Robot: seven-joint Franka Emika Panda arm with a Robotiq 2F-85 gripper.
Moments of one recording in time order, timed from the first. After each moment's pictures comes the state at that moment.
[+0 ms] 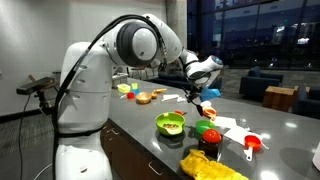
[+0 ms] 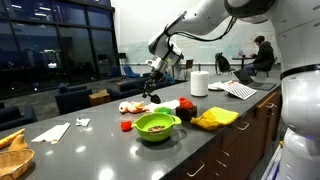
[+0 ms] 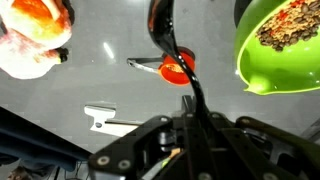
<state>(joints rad) -0.13 0.28 0.09 -1.84 0.73 2.20 -1.78</state>
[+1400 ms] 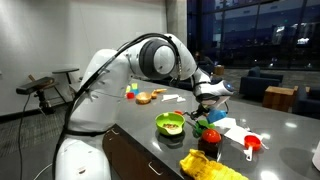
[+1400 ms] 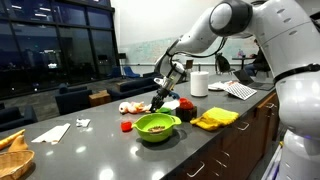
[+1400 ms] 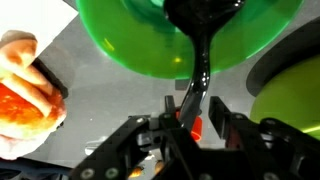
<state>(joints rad) -0.16 0.47 0.05 -1.83 0.85 2.23 -1.95</state>
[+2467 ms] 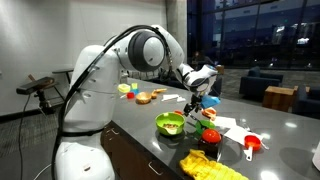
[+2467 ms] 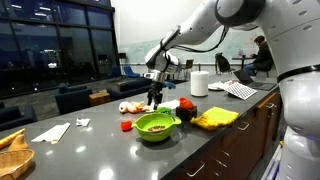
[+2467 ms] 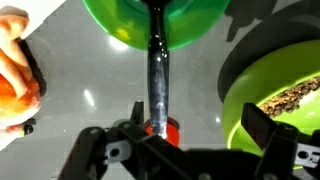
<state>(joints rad) -0.07 0.37 0.06 -1.84 0.44 2.23 -1.65</state>
